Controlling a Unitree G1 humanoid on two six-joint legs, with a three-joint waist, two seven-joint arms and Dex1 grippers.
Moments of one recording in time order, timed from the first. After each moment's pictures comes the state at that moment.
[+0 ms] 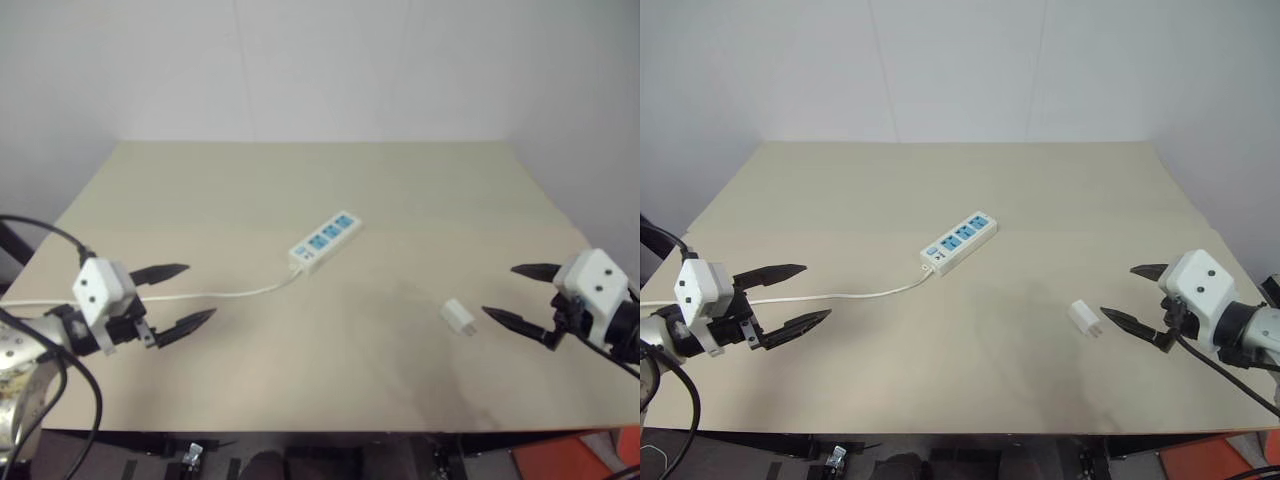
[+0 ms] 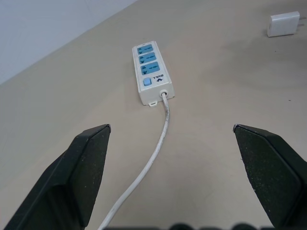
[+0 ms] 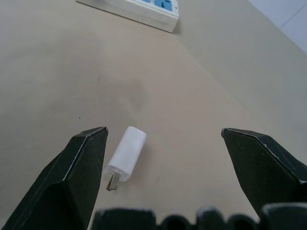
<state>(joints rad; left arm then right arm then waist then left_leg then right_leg) 0.08 0.82 0.44 -0.35 -0.51 0.29 -1.03 0.08 -0.95 -0.47 -0.34 0.34 0.35 0.98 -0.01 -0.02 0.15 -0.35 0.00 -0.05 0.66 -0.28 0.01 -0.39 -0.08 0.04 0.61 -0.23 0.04</state>
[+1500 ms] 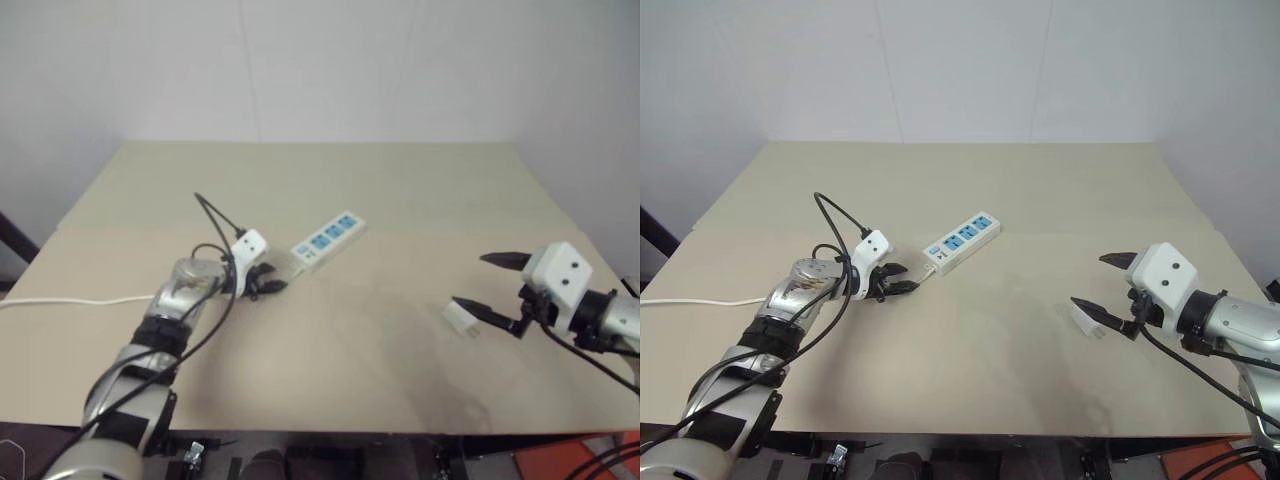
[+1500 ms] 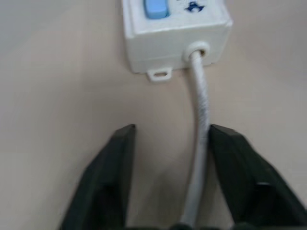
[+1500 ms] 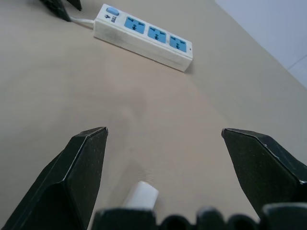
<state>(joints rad) -0.75 0.48 -0.22 0.59 -0.08 0.36 -0.89 -0.01 -0.91 -0.34 -0.40 0.34 0.33 0.90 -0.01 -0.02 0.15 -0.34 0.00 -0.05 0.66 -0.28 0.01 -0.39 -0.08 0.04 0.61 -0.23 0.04</state>
